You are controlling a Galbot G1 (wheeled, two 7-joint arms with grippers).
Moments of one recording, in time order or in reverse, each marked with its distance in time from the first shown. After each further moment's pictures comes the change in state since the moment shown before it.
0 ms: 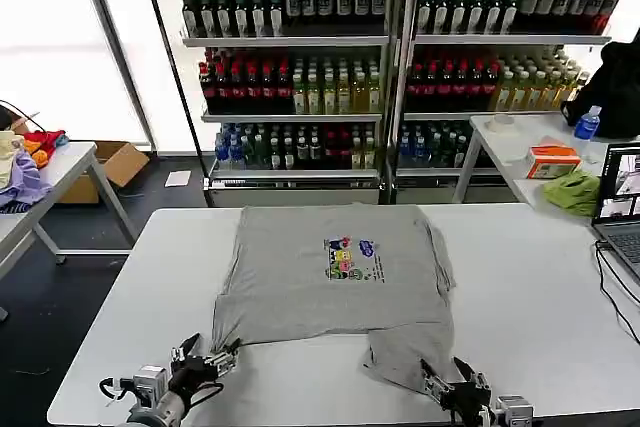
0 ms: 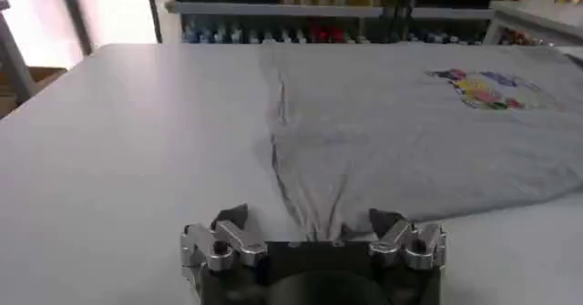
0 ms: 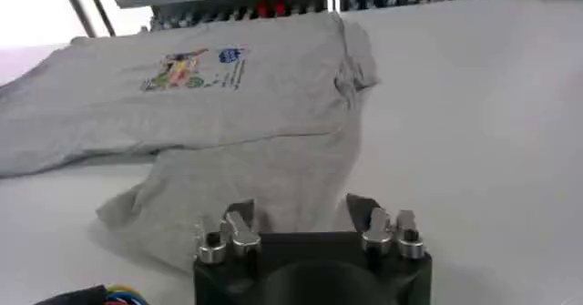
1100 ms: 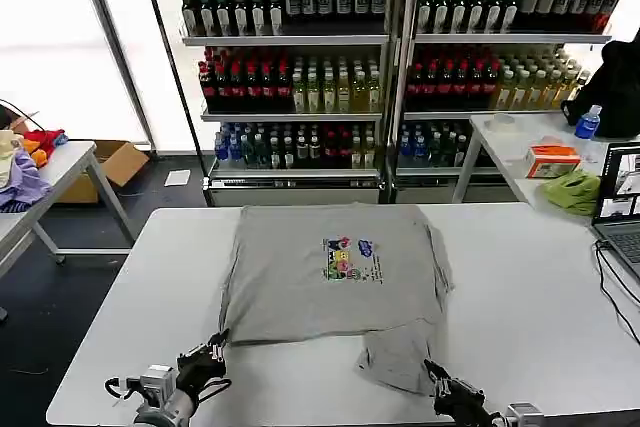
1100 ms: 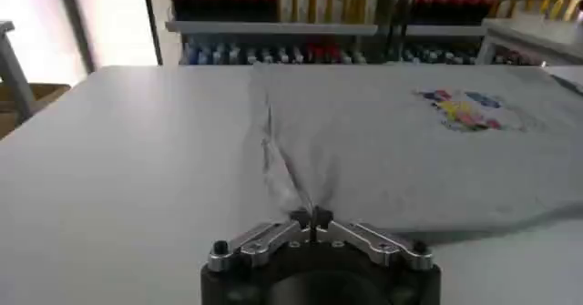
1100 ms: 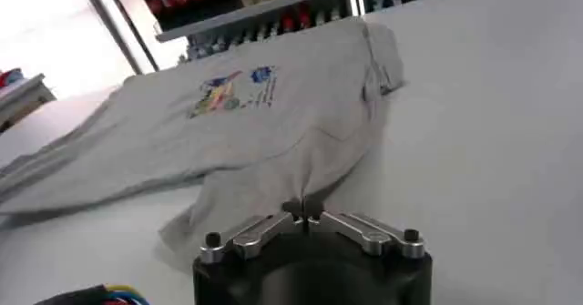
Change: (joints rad) left arm 0.043 -0.012 -0.019 -0.114 0.003 -0.019 -0.057; right arm -0.138 -0.055 0.074 0.142 0.200 0.065 -0.060
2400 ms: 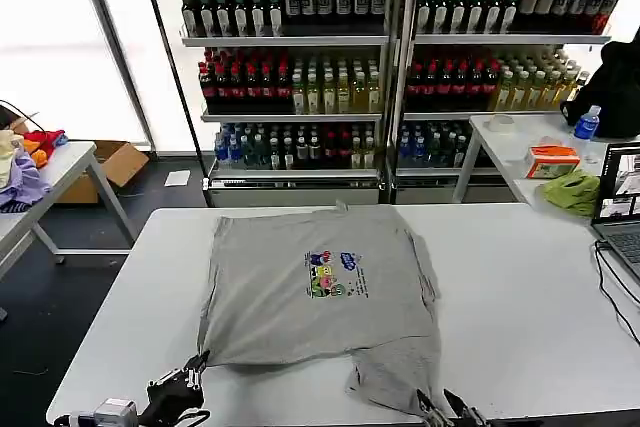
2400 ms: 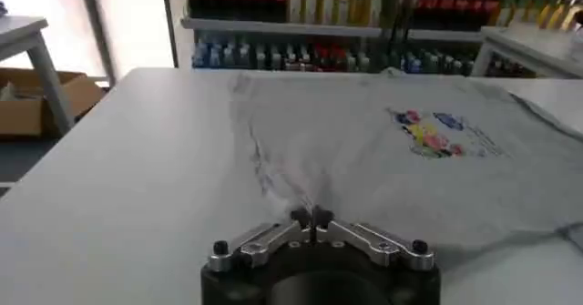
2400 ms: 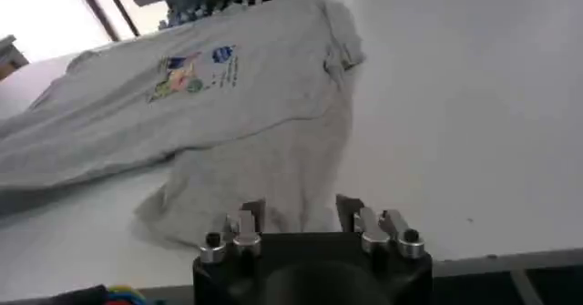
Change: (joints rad) left arm 0.217 -0.016 -0.115 -0.196 -0.033 0.049 0.007; right arm 0.053 0.039 -0.152 -0.039 -0.103 -0.052 0.137
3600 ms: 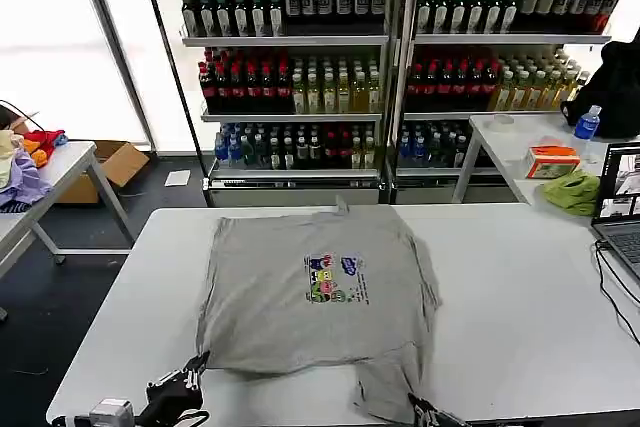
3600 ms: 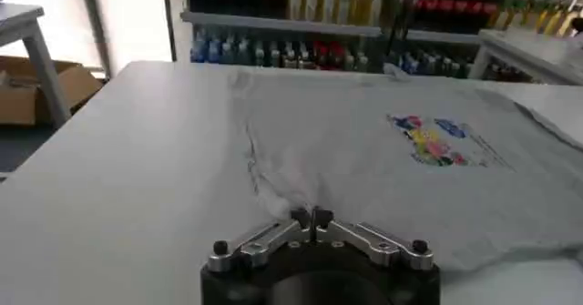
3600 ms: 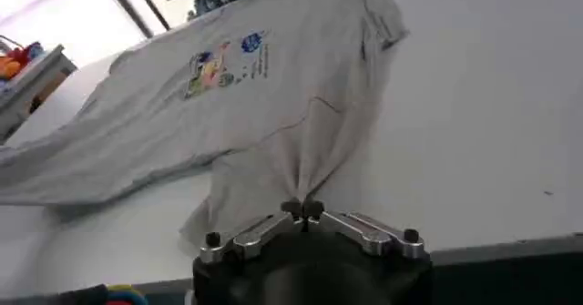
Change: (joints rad) left arm 0.031 0.002 -0.021 -0.033 -0.038 0.024 0.005; right arm -0.176 -0.054 0.123 0.127 0.229 -0.036 -0.088
